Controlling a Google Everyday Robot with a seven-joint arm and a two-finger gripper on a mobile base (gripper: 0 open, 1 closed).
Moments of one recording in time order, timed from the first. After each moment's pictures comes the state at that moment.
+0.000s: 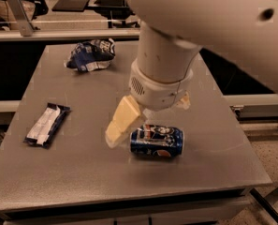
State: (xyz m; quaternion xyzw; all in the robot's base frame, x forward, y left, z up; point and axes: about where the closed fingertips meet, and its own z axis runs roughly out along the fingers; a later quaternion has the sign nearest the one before) arm 0.407 -0.026 0.901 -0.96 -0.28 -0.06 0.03
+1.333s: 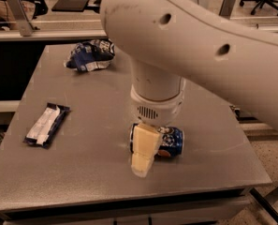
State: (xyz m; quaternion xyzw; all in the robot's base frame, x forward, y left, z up) arm 0.397 -0.044 0.870 -0.85 -0.52 -0.01 -0.05
